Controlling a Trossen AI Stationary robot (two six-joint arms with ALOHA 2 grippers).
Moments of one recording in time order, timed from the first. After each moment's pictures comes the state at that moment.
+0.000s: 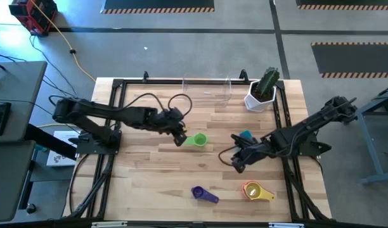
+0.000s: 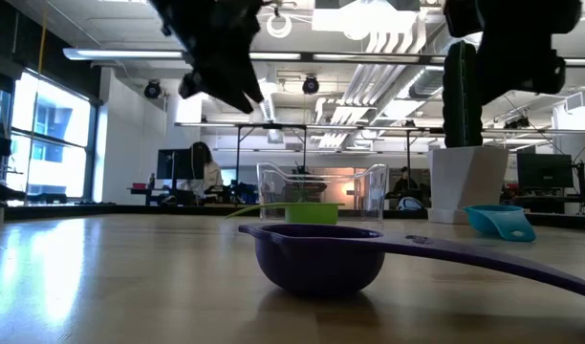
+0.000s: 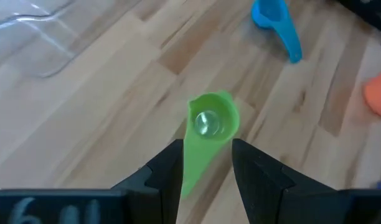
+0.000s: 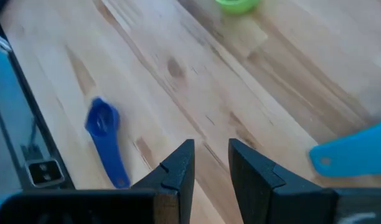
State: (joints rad) left arm -0.02 1.44 1.07 -0.48 -0.22 -0.59; right arm 0.45 1.25 0.88 -0.61 0.24 1.15
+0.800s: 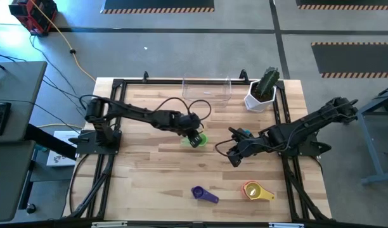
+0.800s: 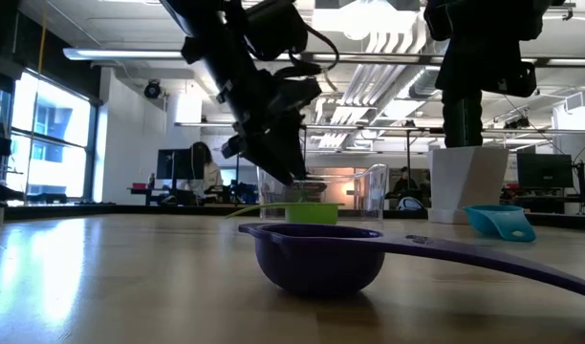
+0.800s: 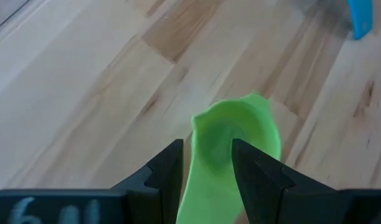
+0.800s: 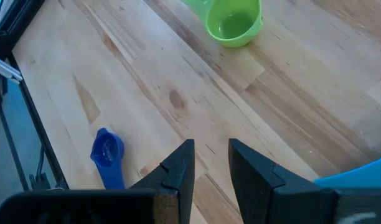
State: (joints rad) left arm 0.05 1.83 1.18 -0.34 -0.11 -0.55; right arm 0.37 1.25 0.88 -0.55 0.24 1.09
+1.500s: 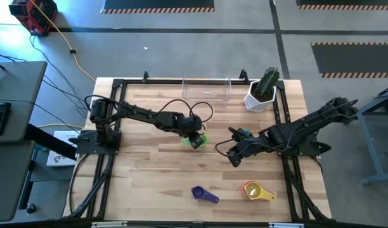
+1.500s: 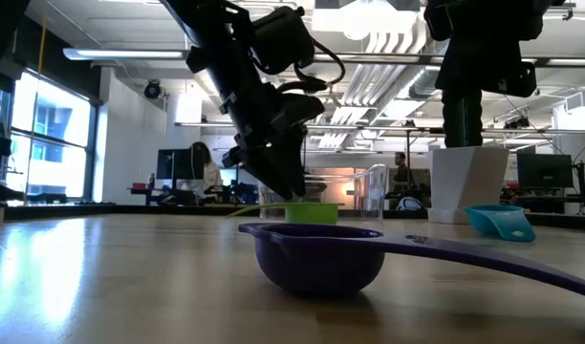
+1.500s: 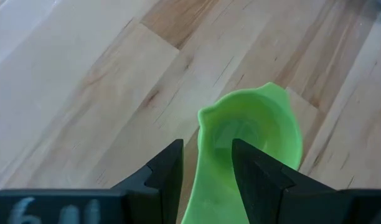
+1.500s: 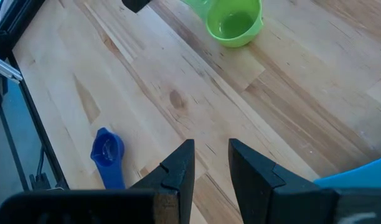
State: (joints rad) left arm 0.05 1.89 1.20 -0.35 -0.11 -0.55; right arm 0.37 1.25 0.88 -0.55 0.24 1.09
